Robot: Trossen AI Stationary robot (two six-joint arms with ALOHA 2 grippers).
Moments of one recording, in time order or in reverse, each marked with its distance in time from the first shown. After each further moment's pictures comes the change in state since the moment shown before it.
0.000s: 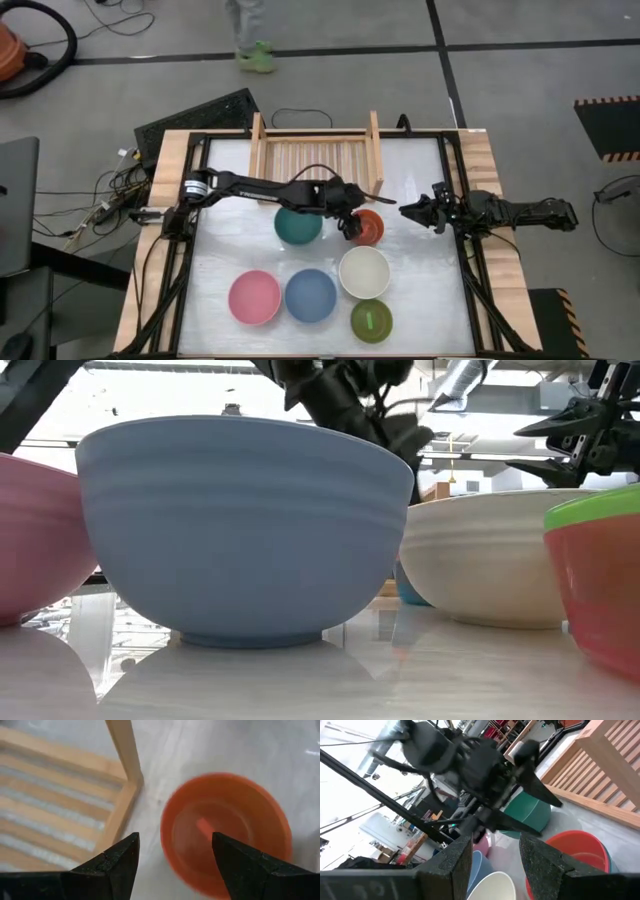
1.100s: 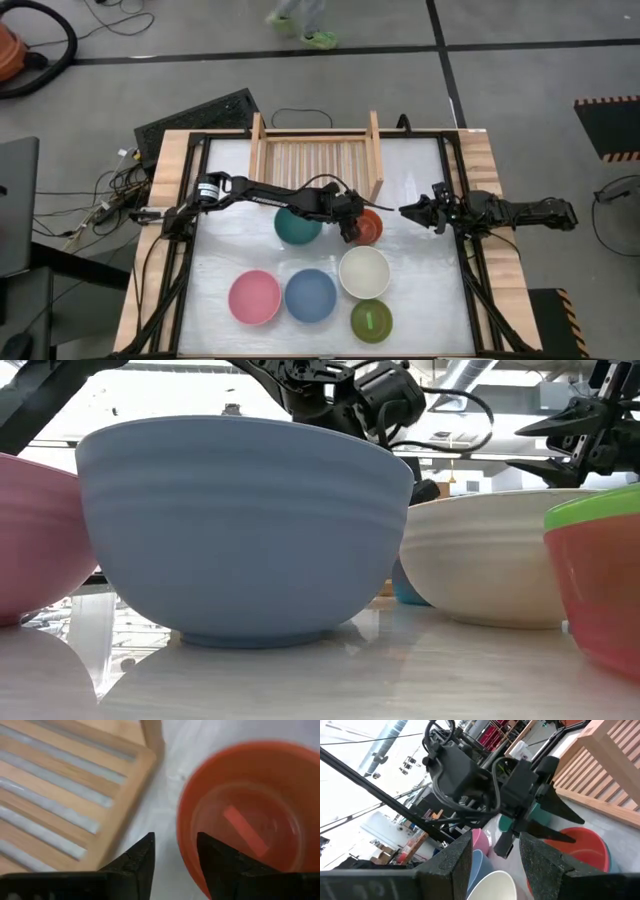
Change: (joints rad) left arm -0.003 0.096 0.002 -0.013 -0.091 -0.072; right arm 0.007 0.000 0.000 0.000 0.001 0.000
